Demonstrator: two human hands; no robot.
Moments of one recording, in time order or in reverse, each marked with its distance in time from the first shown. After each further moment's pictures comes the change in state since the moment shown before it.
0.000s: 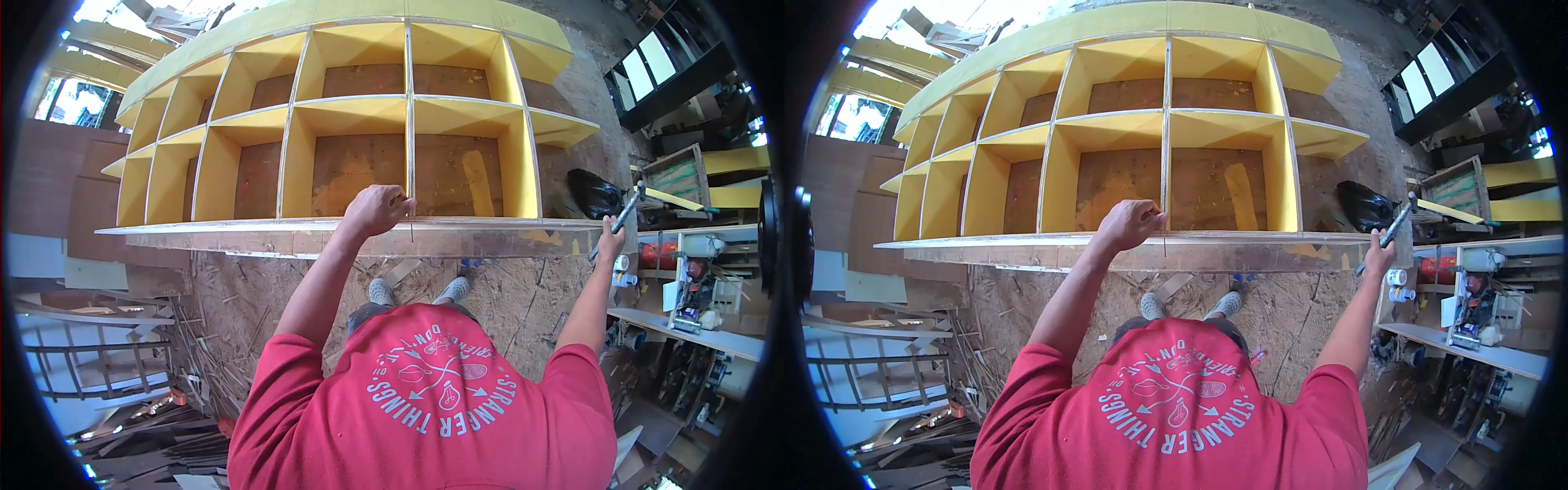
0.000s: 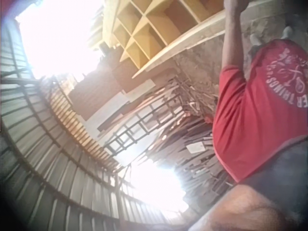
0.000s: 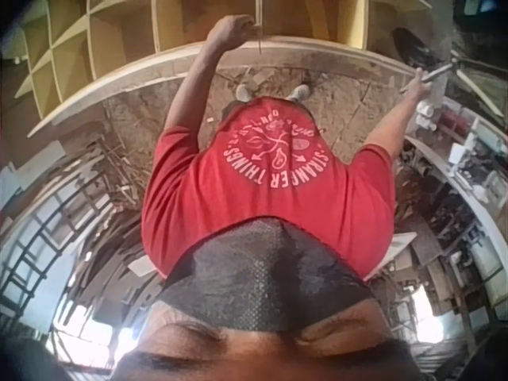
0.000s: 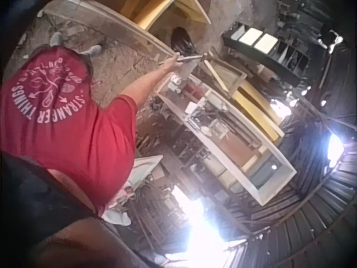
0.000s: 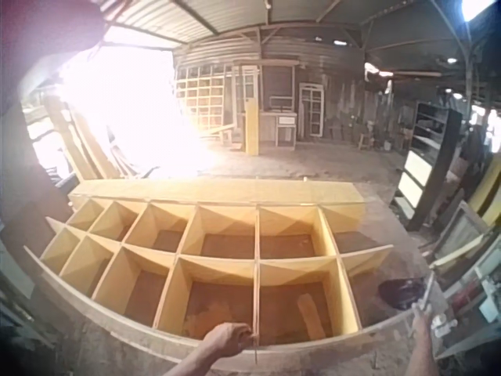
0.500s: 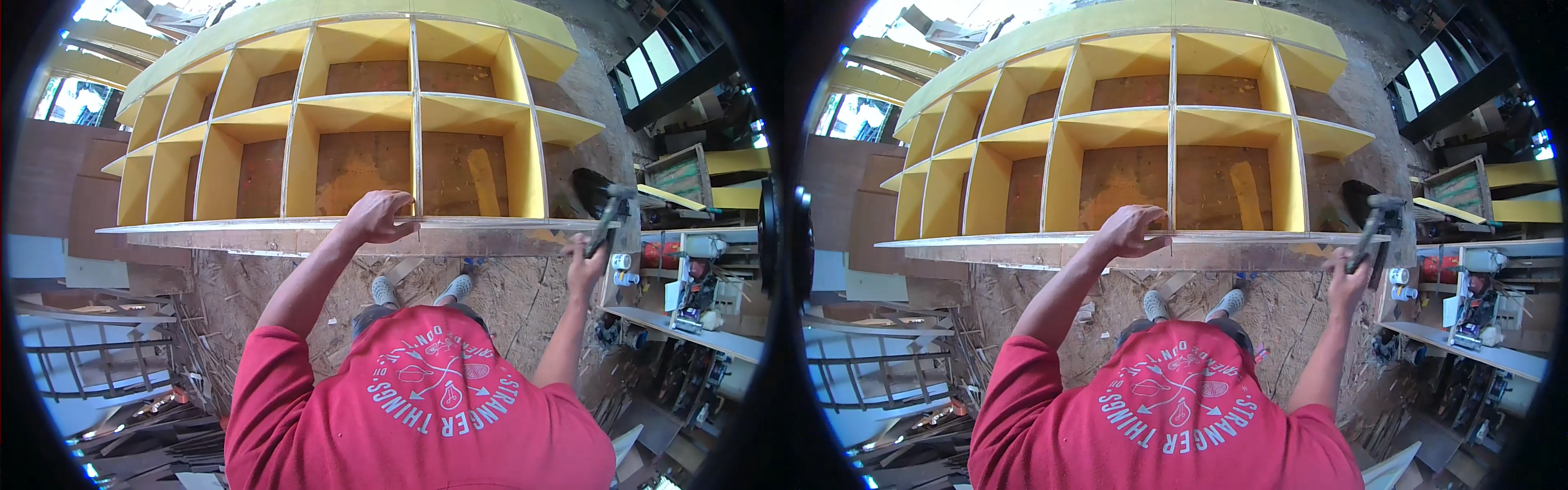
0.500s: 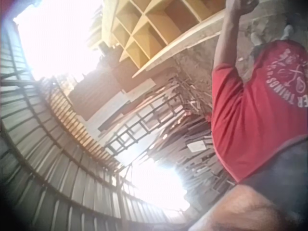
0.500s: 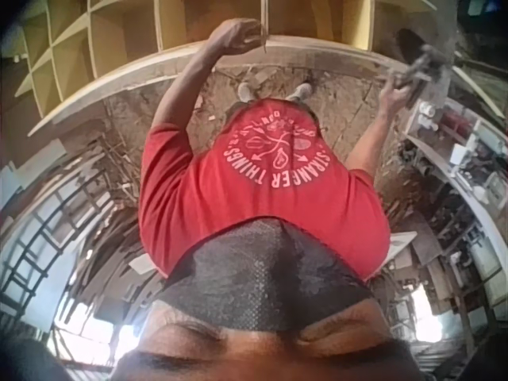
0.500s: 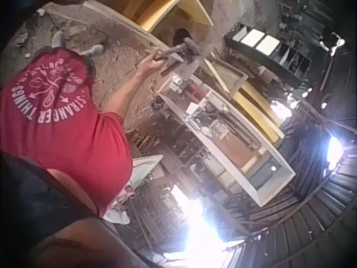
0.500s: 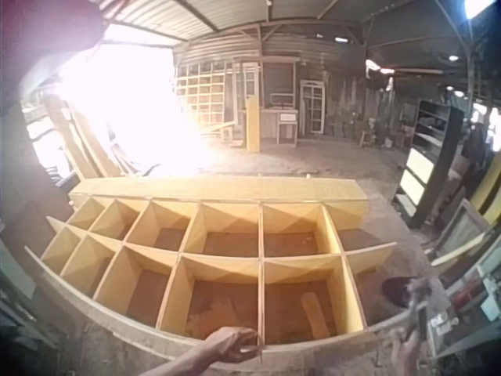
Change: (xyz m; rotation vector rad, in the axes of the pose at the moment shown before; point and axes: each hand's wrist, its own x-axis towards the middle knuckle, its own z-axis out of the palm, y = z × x) left_hand -0.010 -0.018 -0.007 0.087 -0.169 0.224; right_hand -0.172 -0.117 0.003 0.008 -0.269 -0.094
